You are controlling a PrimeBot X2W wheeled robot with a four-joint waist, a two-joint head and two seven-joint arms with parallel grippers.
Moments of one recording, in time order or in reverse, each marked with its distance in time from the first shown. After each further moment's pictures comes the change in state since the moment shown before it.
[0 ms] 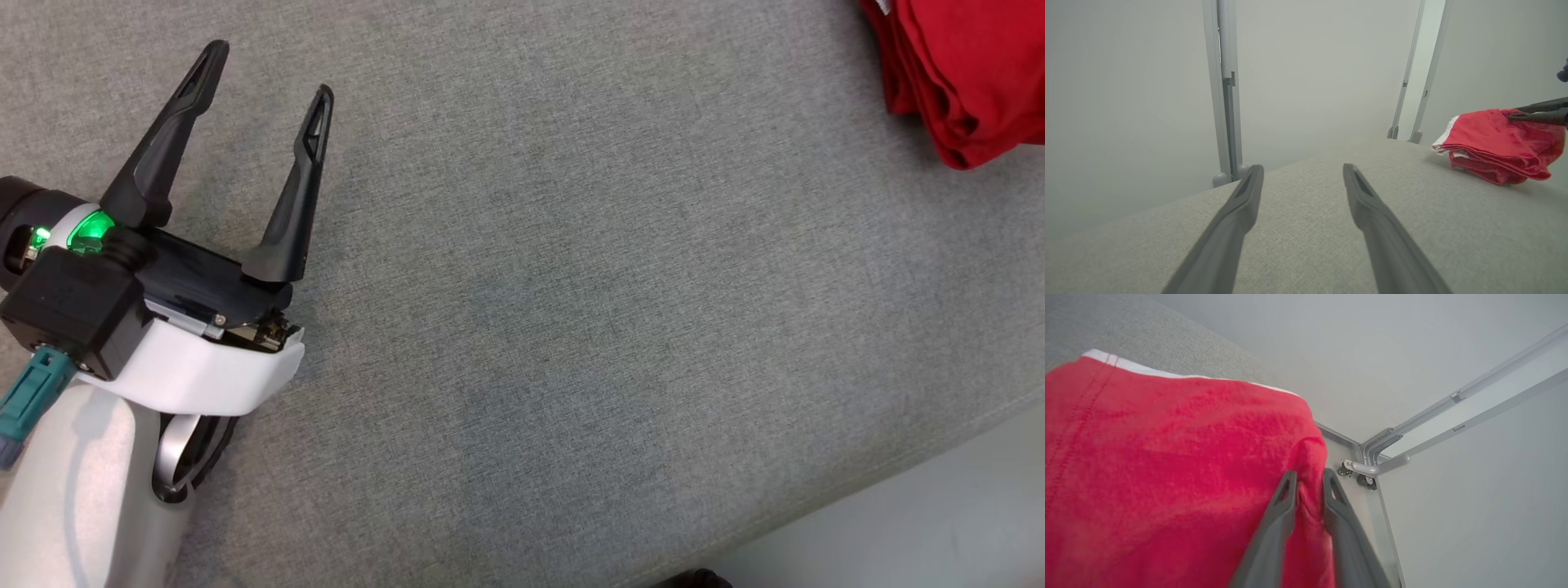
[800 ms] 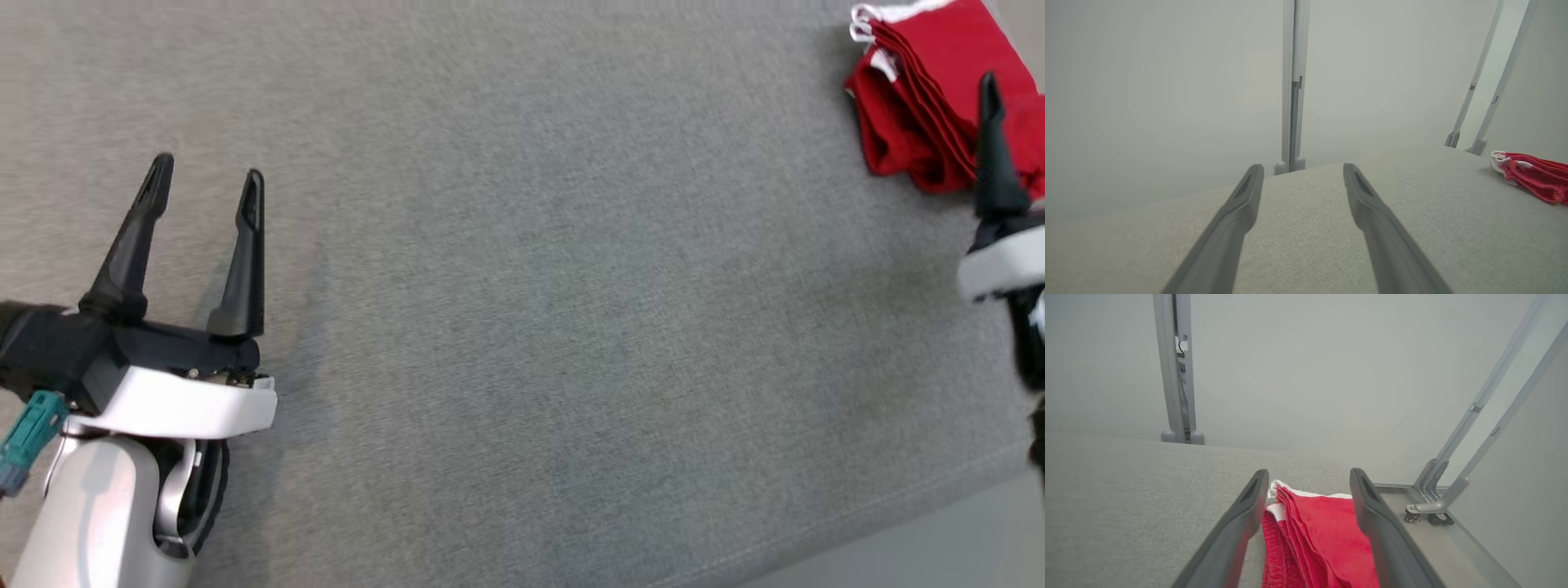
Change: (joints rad) left arm 0.142 -0.026 0.071 0.120 -0.063 0.096 -0.047; right arm 0.366 0.327 -0.420 -0.327 -0.084 0.000 -0.054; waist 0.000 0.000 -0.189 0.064
